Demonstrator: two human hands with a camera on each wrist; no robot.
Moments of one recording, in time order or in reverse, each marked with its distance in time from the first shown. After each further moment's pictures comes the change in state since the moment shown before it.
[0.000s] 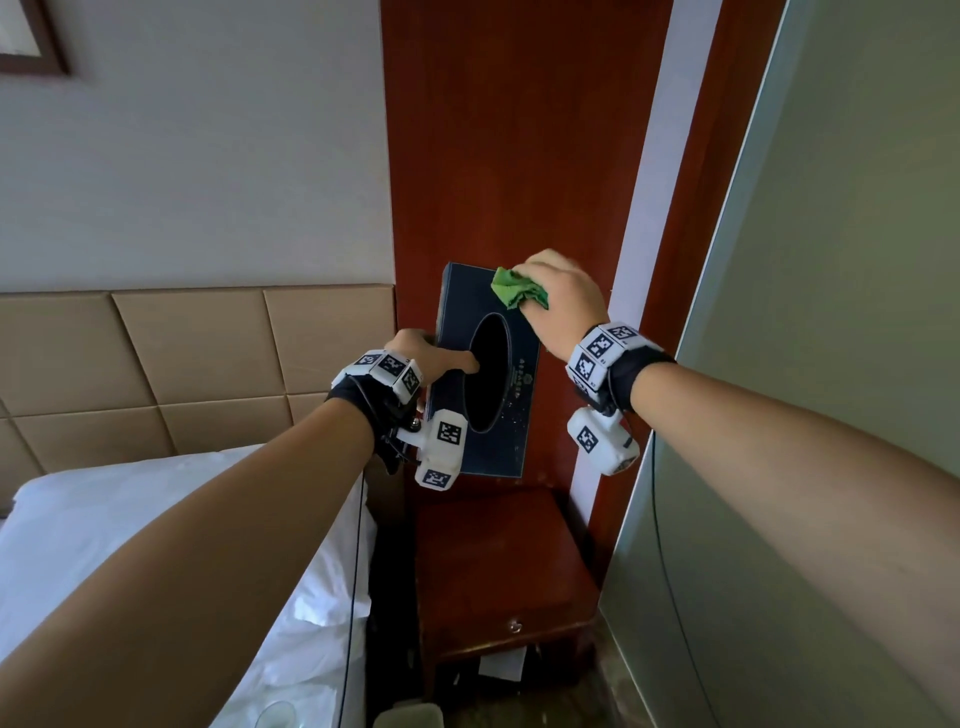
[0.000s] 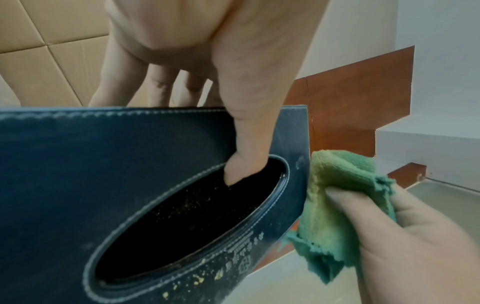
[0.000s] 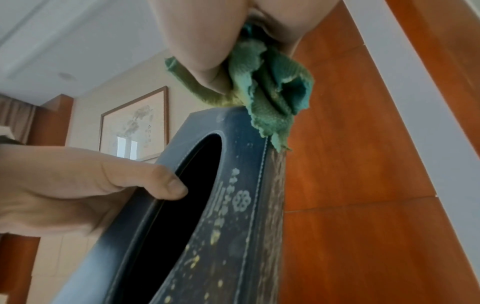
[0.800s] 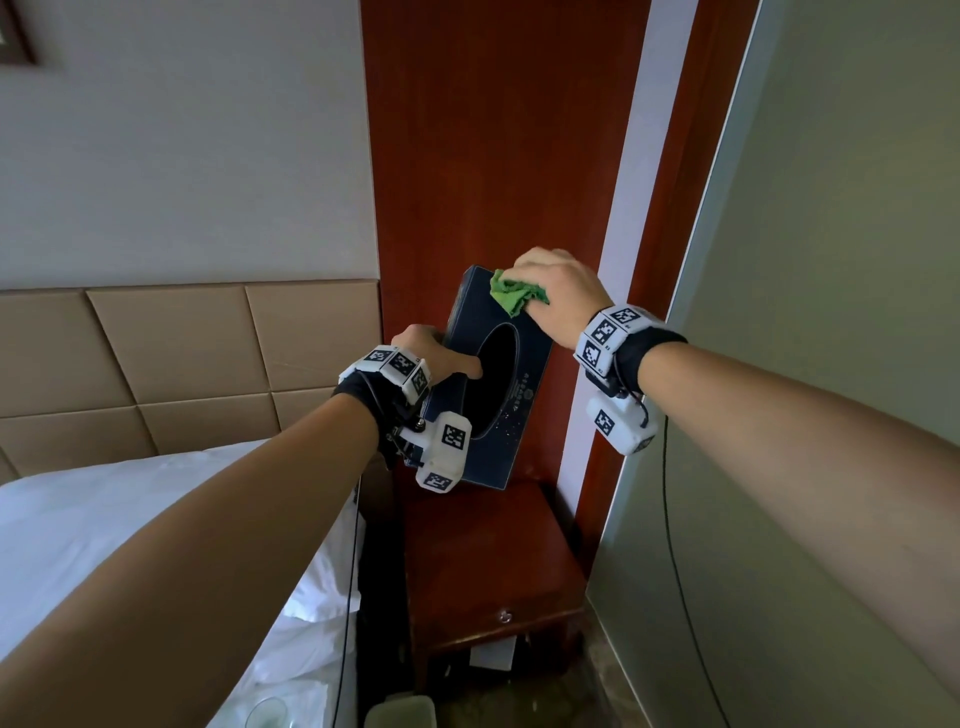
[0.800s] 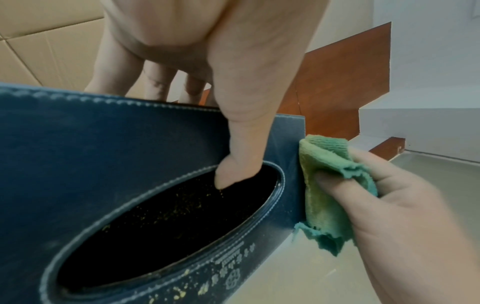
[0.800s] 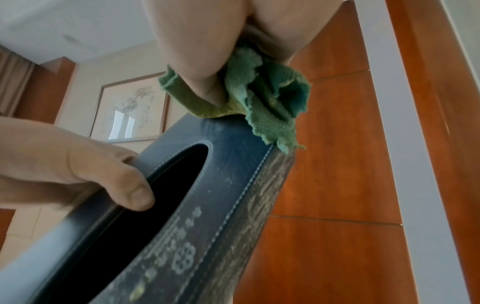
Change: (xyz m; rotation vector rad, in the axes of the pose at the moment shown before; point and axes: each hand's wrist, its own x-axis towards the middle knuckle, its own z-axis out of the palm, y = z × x) left_hand -0.009 0.010 0.016 0.191 -0.013 0.089; right_hand -0.004 0.010 -0.025 -0.090 -0.158 -0.089
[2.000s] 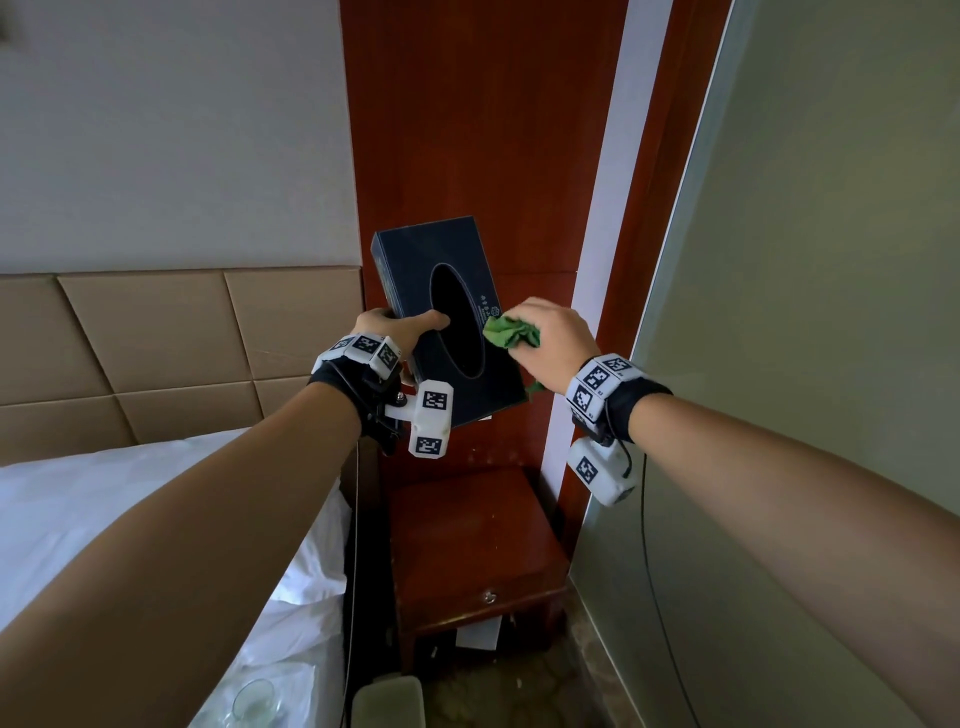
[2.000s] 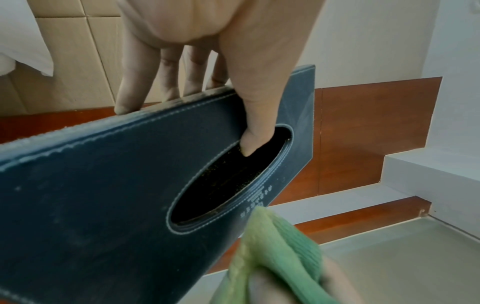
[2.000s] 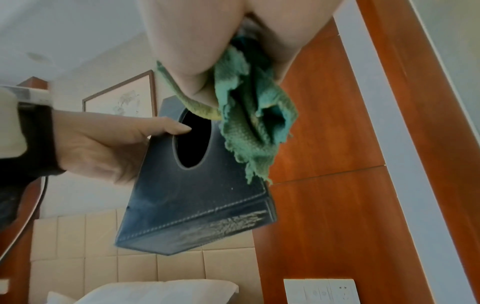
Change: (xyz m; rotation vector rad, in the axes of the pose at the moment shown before) left_hand -0.012 -0.005 -0.004 -0.610 0.126 -0.177; right_hand -0.066 -0.010 0.020 0.201 0.000 0.160
